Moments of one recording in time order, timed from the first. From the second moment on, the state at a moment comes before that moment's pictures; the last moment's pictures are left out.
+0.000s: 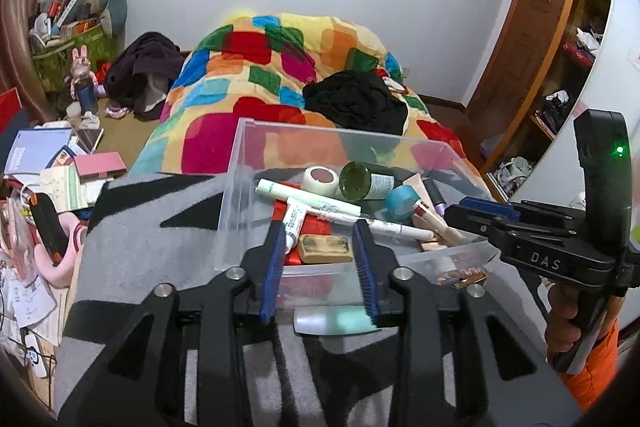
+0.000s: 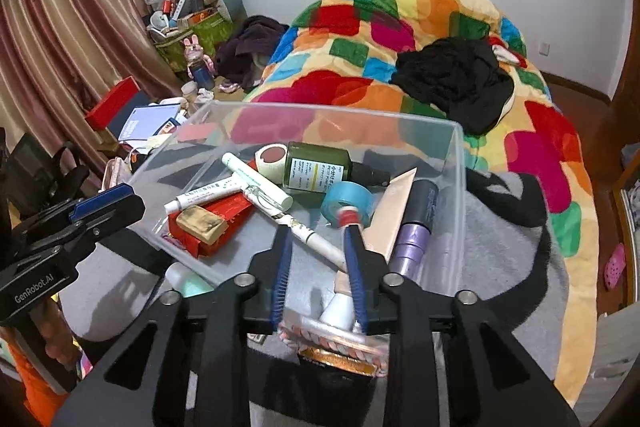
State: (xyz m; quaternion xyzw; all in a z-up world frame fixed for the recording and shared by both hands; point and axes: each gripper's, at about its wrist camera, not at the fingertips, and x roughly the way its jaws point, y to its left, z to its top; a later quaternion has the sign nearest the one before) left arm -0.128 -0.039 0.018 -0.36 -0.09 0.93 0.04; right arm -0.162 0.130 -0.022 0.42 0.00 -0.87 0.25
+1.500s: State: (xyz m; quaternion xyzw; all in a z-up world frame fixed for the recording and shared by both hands) left arm -0.131 0.009 -0.059 -0.48 0.01 0.88 0.03; right arm -0.112 0.145 -0.081 0.47 0.01 -0.86 0.18
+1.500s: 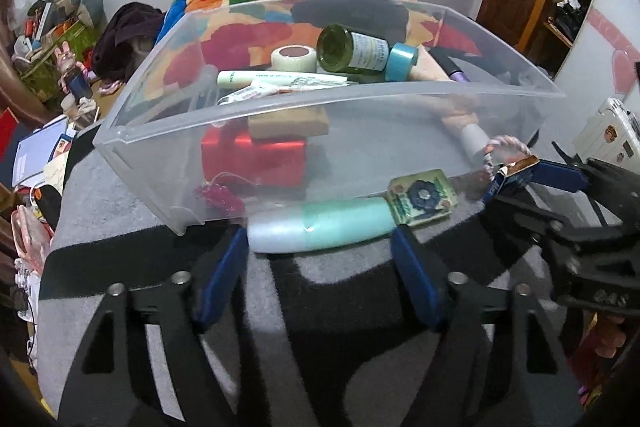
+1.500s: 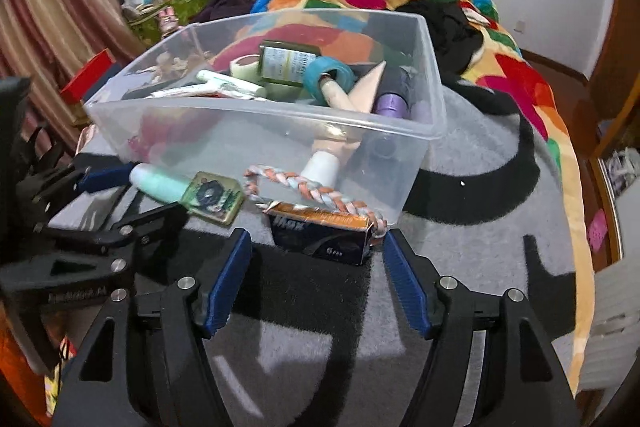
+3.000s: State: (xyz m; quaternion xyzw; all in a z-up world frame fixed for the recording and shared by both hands) left arm -0.112 0.009 -0.053 -0.47 0.02 0.87 0.10; right arm -0.061 0.133 -0.073 0.47 0.04 -0.84 0.29
